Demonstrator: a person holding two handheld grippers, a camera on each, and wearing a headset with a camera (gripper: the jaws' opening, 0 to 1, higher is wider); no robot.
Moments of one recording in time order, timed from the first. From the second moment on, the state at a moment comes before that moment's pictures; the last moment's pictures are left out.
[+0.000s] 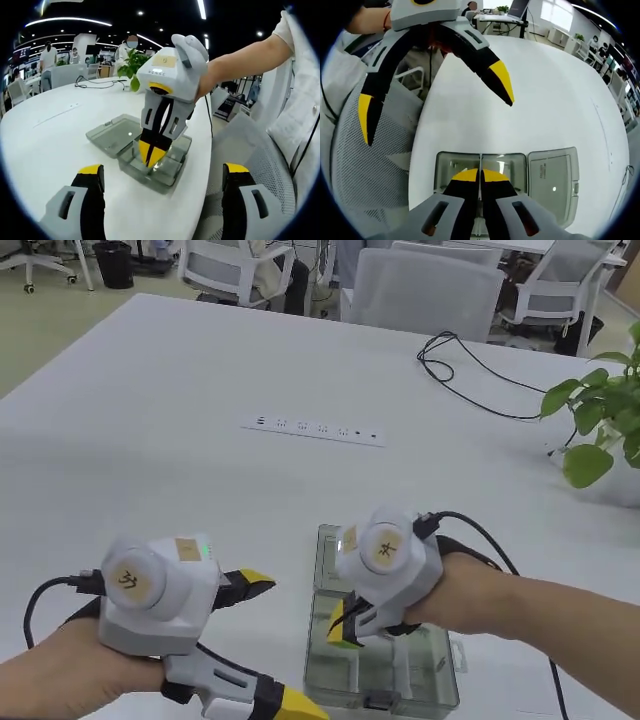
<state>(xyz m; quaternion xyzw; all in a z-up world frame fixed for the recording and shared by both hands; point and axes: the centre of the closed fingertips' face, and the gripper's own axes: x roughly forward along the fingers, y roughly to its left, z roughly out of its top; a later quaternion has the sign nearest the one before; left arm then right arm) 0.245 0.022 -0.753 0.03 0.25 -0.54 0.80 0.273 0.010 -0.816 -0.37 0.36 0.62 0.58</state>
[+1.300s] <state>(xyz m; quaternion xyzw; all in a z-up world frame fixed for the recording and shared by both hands) 0.246 0.025 -0.754 0.05 0.25 -0.54 0.80 0.281 -0.007 -0.767 -0.28 0.34 0.61 0.65</state>
